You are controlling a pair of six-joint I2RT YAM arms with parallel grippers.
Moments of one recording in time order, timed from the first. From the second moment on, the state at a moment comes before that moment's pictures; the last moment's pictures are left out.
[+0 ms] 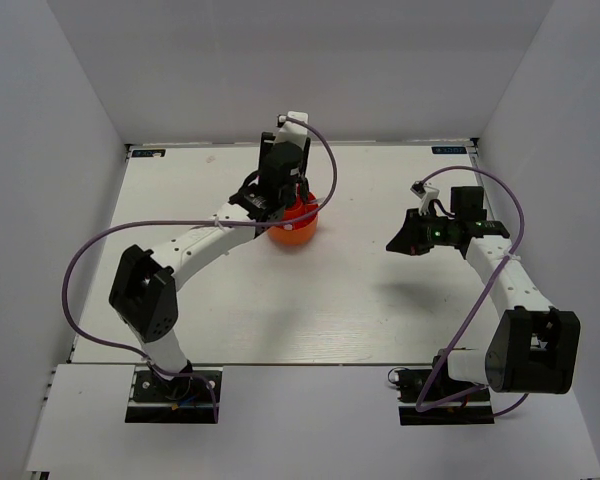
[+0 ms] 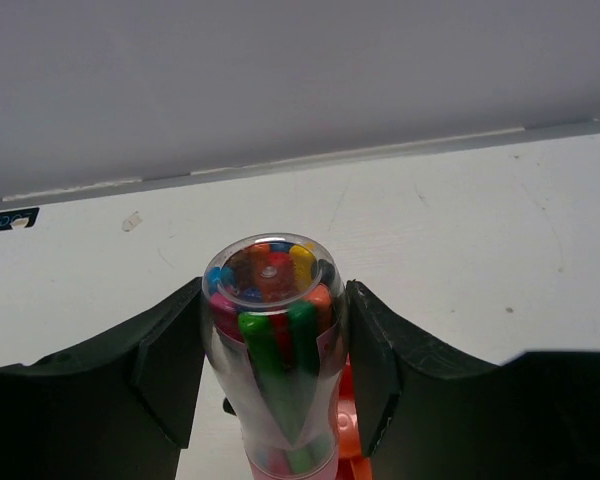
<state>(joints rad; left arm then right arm) -0.73 1.71 1.47 0.06 -0.70 0.03 0.02 1.29 0.92 -0.55 -0.81 -0.09</state>
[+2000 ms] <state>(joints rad) -0.68 1.81 1.29 0.19 -0.65 -0.21 -0.03 1.32 0.92 -0.54 -0.83 -0.11</state>
